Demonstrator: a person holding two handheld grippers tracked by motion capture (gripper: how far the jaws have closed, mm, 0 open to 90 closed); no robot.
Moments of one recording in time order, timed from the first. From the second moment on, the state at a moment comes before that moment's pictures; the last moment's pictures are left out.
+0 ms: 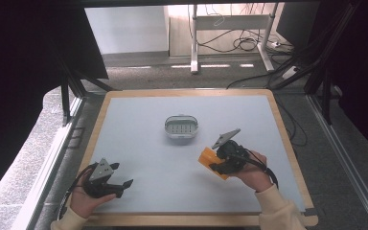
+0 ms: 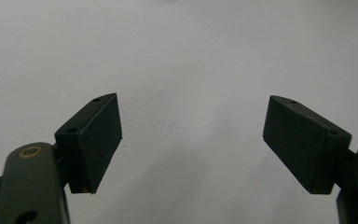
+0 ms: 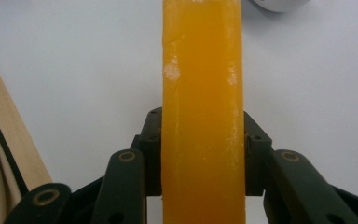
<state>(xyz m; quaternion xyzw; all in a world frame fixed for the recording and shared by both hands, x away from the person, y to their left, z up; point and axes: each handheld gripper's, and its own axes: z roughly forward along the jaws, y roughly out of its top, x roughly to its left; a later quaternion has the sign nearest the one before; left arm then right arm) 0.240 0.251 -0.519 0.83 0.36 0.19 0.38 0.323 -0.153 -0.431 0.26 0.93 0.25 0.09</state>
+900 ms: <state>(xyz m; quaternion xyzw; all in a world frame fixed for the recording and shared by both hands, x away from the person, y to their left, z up) 0.241 0.251 -0.519 0.83 0.37 0.19 0.38 0.354 -0.146 -0.419 0.25 0.93 0.26 0.09</state>
